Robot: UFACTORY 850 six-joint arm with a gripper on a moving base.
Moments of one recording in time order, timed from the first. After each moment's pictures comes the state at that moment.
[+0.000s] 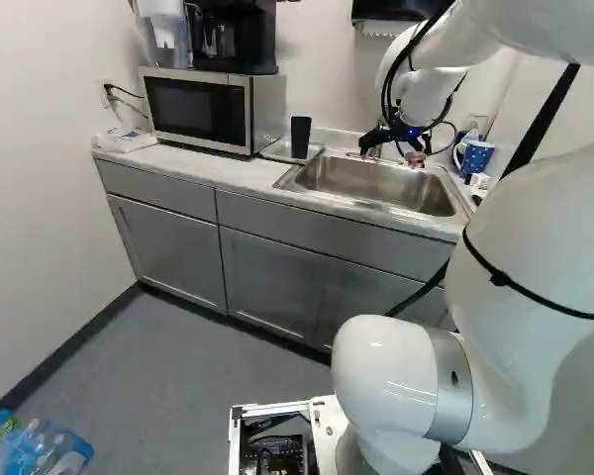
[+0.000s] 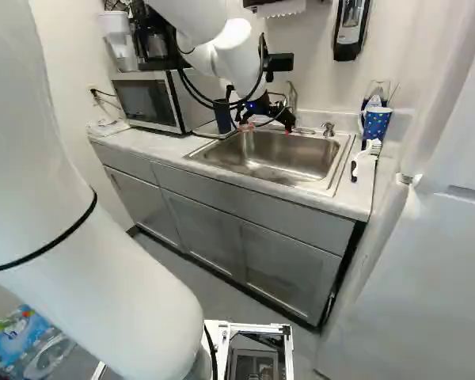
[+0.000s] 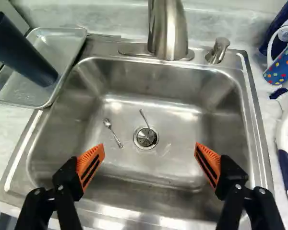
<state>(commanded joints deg) -20.5 3.6 -57.5 6.0 -19.0 -7.2</state>
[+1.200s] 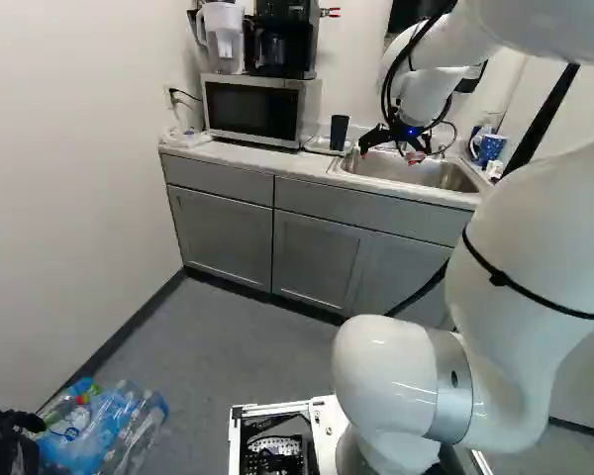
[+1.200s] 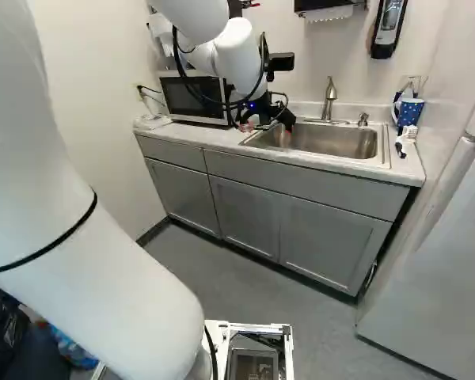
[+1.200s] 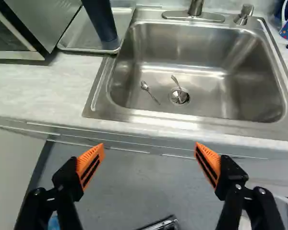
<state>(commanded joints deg) -20.5 3.6 -57.5 6.0 -19.0 -7.2</state>
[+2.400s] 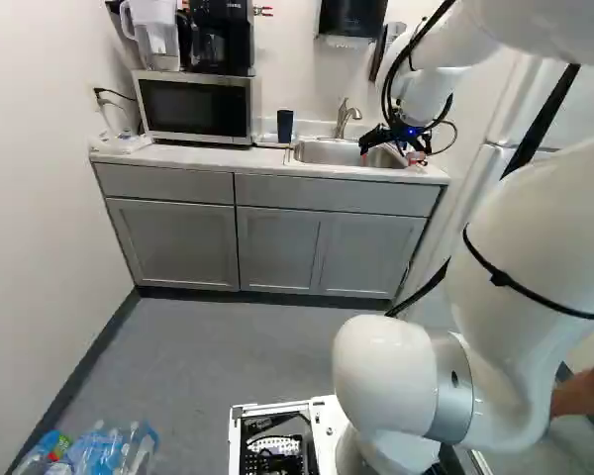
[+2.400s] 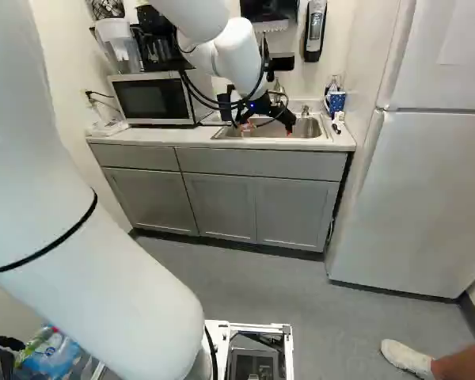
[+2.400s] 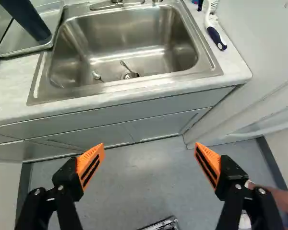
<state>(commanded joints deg) -20.5 3.6 -57.5 6.0 -19.0 -7.2</state>
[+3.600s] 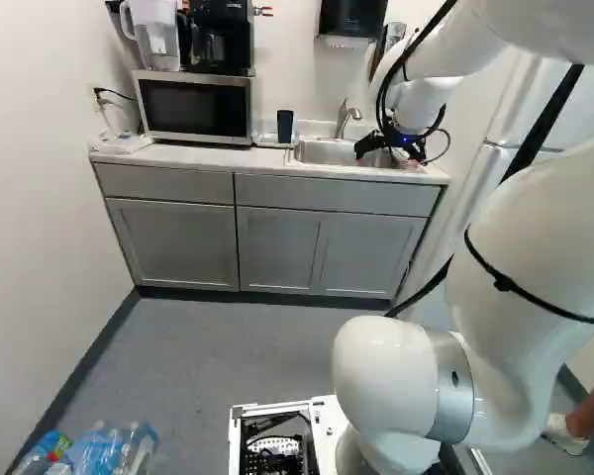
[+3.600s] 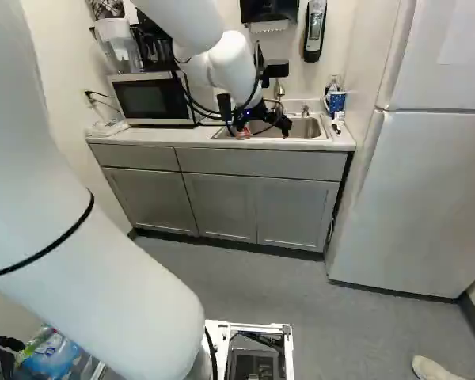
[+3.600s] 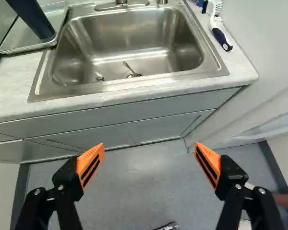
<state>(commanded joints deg) -18.8 4.7 -53.1 5.5 -13.2 -6.6</state>
